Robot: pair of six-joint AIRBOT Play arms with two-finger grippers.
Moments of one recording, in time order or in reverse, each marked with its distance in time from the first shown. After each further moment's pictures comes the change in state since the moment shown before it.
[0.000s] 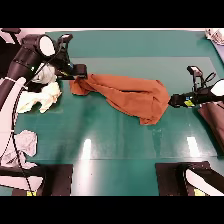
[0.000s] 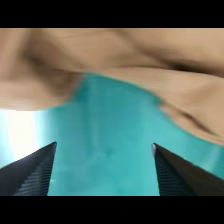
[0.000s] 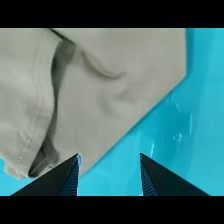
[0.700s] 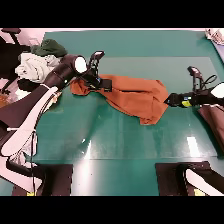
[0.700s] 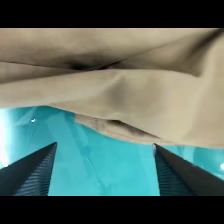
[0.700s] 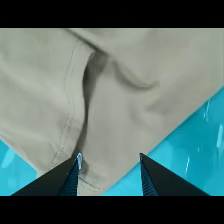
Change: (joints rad) left arm -0.171 -0.148 -0.038 -0.066 0.180 0.037; right arm -0.052 0.019 -0.033 0.163 -0.039 -0.051
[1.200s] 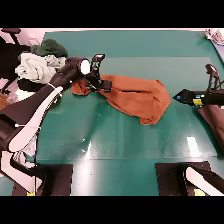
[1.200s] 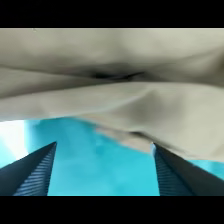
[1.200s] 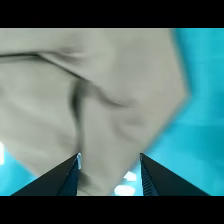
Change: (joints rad) left arm -0.002 -0.044 0.051 0.121 -0.034 -0.048; right arm -0.170 -0.026 -0.003 0.211 0.027 -0.155
